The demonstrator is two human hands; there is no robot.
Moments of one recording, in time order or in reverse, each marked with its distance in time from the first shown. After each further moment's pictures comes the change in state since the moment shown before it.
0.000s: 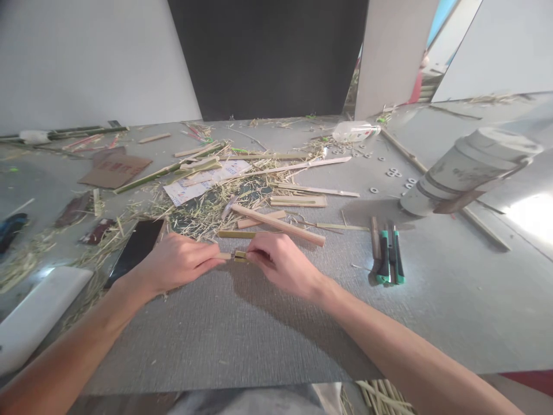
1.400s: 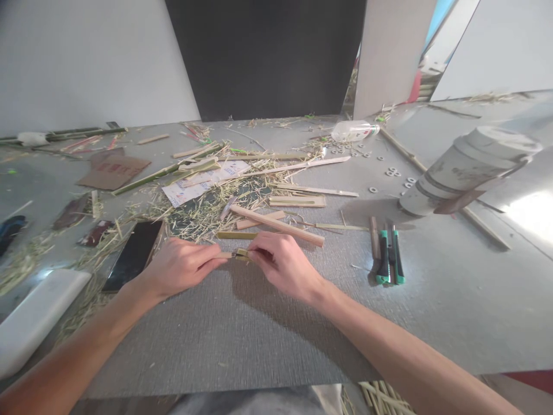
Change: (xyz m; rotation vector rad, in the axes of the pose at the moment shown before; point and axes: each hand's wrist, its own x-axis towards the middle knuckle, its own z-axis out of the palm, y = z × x) left_hand 0.001 0.010 0.009 -0.039 0.075 -0.086; right_hand -0.003 -0.001 0.001 -0.011 0.075 0.010
